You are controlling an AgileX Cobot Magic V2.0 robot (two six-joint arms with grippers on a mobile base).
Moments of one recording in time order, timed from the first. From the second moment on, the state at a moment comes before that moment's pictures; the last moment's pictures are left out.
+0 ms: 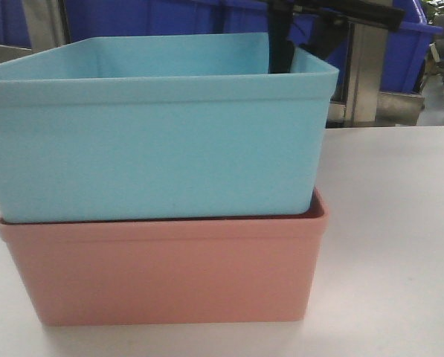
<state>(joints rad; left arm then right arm) -0.32 0.39 -0.31 -0.10 -0.05 0.11 0.45 1.89 -1.81 0.16 1.25 0.48</state>
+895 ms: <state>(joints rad) -0.32 0.39 -0.31 -0.10 -0.05 0.11 0.44 1.91 -1.81 0.14 1.25 0.48</state>
